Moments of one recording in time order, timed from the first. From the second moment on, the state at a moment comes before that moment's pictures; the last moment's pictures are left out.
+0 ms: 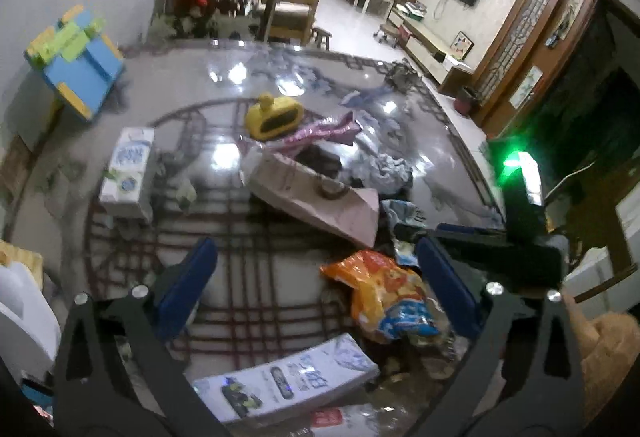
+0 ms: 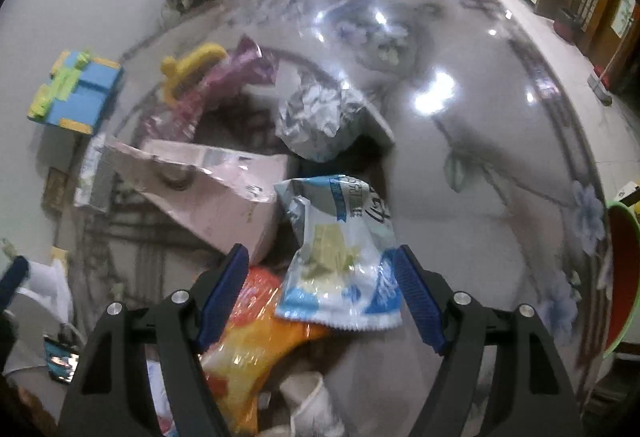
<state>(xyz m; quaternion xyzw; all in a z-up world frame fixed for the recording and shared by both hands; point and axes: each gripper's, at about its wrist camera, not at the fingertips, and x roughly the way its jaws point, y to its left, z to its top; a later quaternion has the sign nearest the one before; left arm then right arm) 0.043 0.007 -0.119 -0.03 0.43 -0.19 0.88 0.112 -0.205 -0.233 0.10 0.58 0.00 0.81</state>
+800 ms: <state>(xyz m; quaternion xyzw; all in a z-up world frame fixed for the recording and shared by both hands) 0.067 -0.071 -0.202 -0.05 0.57 -0.27 0.77 0.037 -0.260 -0.135 0.12 0.46 -0.02 0.88</state>
